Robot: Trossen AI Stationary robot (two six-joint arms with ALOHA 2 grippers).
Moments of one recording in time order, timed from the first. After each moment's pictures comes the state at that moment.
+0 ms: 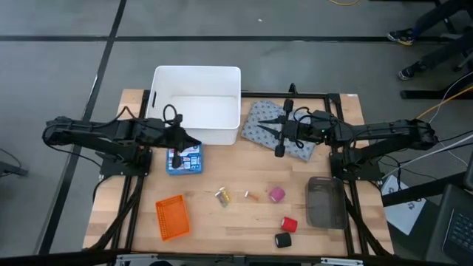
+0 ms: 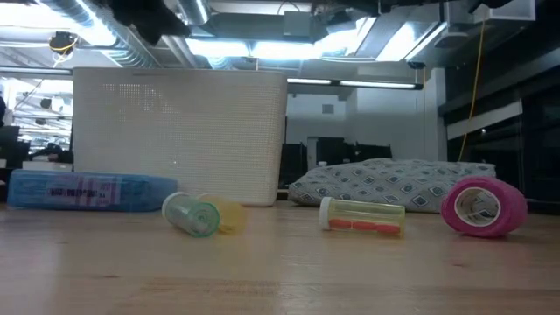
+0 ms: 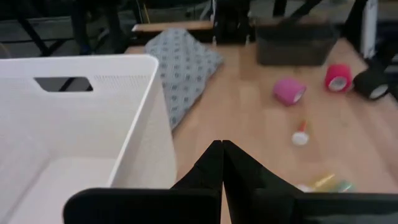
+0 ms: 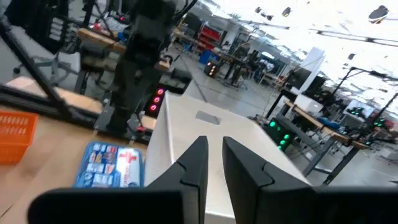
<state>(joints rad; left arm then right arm) 0.00 0.77 0.74 -0.36 -0.16 0.04 -0.01 1.13 0.78 0.36 0.16 -0.43</state>
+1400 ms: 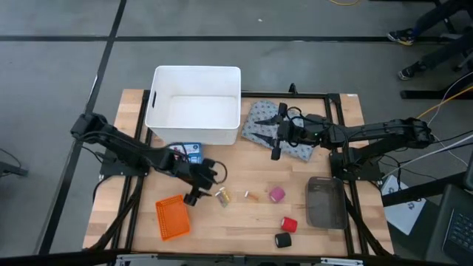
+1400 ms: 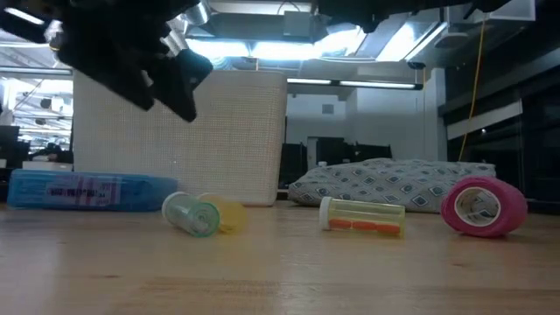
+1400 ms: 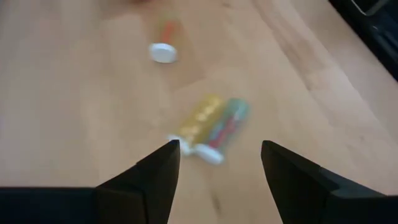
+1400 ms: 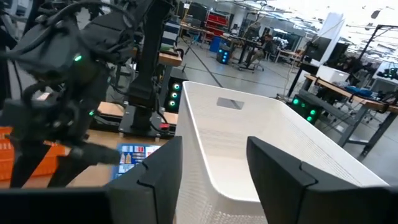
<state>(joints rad) -0.32 1.39 0.82 -0.22 0.04 0.07 0.02 1.20 0.79 0.37 0.16 -0.24</state>
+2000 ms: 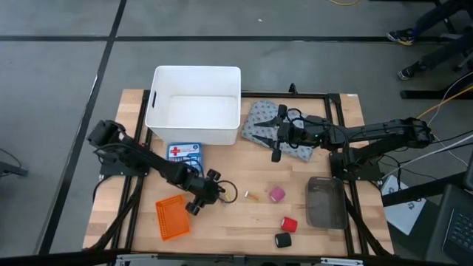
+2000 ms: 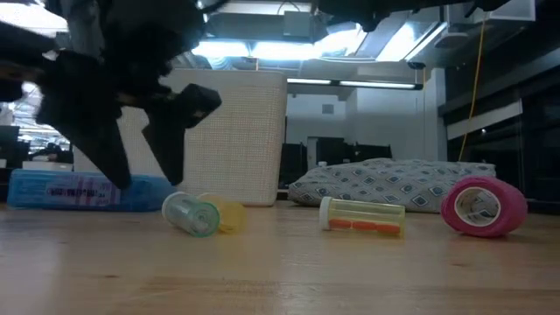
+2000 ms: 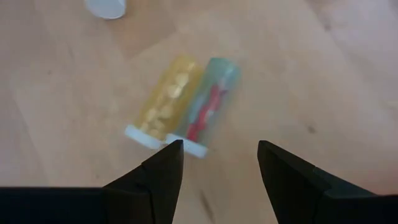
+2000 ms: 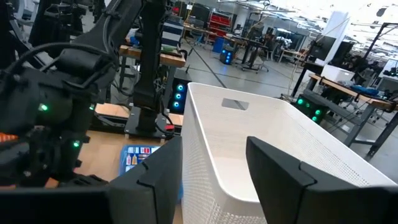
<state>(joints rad) -0.35 1.61 0.90 -0.27 0.01 0.16 0.03 1.20 0.79 0.37 0.17 -0.22</state>
